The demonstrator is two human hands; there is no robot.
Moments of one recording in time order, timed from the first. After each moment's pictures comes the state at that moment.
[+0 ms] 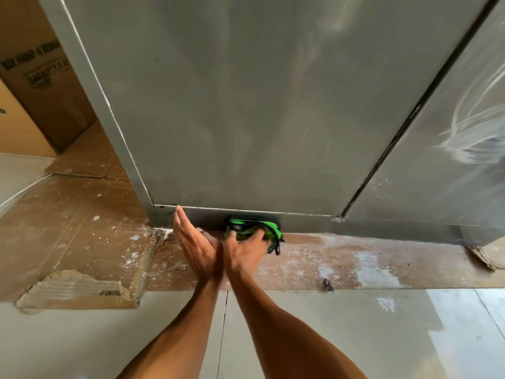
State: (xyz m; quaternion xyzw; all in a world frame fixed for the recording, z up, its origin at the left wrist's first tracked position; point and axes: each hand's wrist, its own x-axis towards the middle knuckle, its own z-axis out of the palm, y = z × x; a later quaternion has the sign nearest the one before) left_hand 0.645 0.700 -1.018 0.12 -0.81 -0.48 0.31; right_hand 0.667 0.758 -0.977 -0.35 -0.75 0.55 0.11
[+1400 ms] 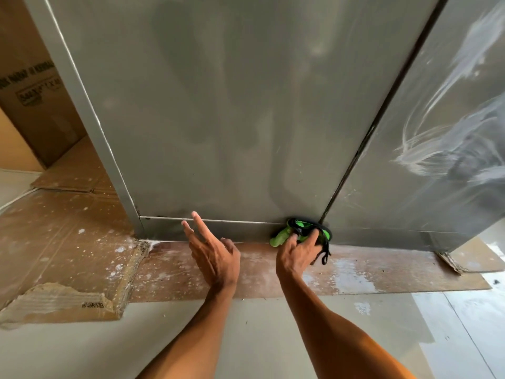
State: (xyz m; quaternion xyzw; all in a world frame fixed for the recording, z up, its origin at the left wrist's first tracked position) left_hand 0.668 0.761 -0.985 0.12 -0.86 -0.44 0.21; right_hand 0.682 0.888 -0.954 -0.41 -0.70 0.52 0.27
